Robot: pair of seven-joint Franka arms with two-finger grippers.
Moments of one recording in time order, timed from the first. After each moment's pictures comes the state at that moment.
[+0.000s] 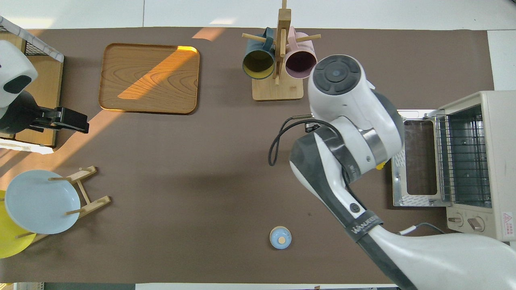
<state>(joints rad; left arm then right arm) -0.17 -0.02 0.04 -1.64 -0.02 1.59 -0.02 0.31 0.26 0.06 -1.71 -0.18 1.78 0.46</state>
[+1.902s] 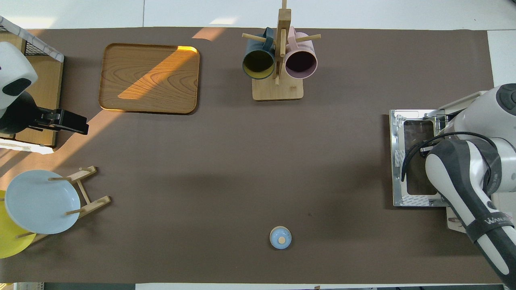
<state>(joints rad) -0.15 -0.02 0.02 -1.64 -0.02 1.59 0.03 -0.14 0.06 0.07 -2.10 -0.21 1.98 -0.01</state>
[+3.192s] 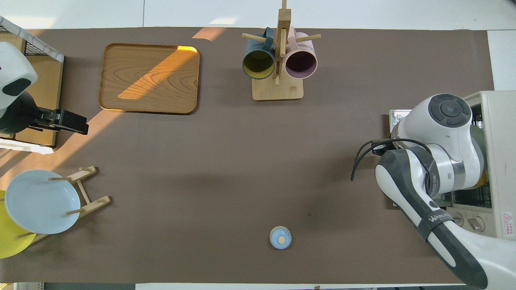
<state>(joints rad) -0.15 -0.02 0.02 -1.64 -0.02 1.59 0.03 0.01 0.14 0.07 -2.16 -0.14 2.14 0.18</state>
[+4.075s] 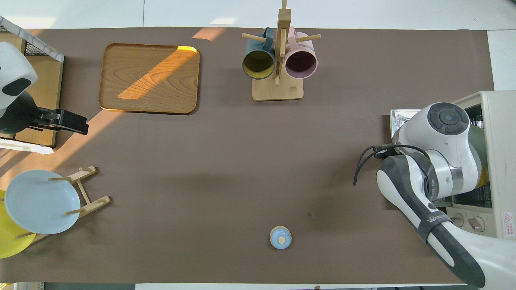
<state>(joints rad) -0.15 -0.02 0.02 -1.64 -0.02 1.59 0.03 -0.01 0.14 0.09 -2.19 -0.18 2.17 0.17</state>
